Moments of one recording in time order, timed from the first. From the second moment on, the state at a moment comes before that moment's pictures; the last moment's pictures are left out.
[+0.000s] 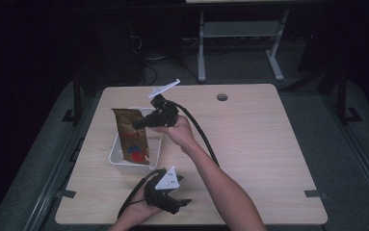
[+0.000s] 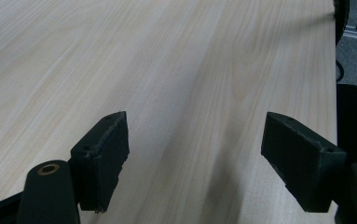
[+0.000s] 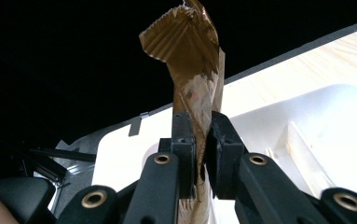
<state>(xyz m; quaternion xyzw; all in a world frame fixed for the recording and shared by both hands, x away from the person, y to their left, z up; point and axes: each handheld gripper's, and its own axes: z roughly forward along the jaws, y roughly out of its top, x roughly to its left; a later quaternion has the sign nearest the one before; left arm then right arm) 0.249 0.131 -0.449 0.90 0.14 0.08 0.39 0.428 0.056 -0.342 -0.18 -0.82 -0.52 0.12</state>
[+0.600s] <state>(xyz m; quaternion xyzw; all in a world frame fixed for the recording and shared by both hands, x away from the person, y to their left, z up) 0.250 0.132 -0.448 0.90 0.15 0.08 0.40 0.427 0.068 -0.373 -0.18 -0.84 -0.50 0.14</state>
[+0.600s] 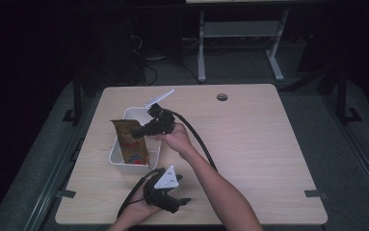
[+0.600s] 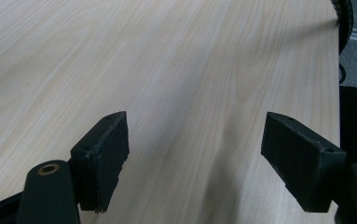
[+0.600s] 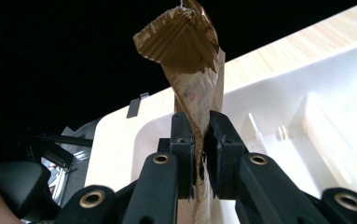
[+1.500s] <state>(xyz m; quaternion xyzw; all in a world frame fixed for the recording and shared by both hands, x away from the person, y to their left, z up) 0.249 0.130 -0.449 0.90 0.15 0.09 0.39 0.428 0.052 -0.393 -0.20 -0.83 -0.49 0.16</state>
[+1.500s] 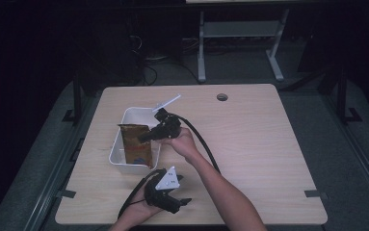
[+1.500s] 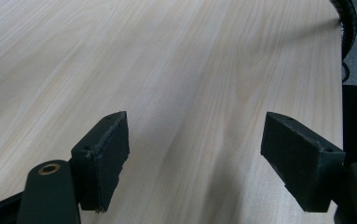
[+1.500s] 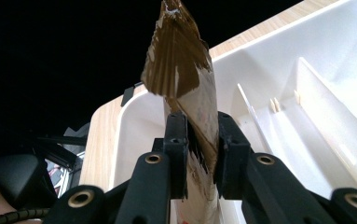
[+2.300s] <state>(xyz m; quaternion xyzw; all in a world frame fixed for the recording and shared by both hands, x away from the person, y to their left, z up) 0.250 0.133 -0.448 0.90 0.15 0.09 0.40 0.426 0.033 -0.383 -0.21 -0.83 -0.49 0.15</state>
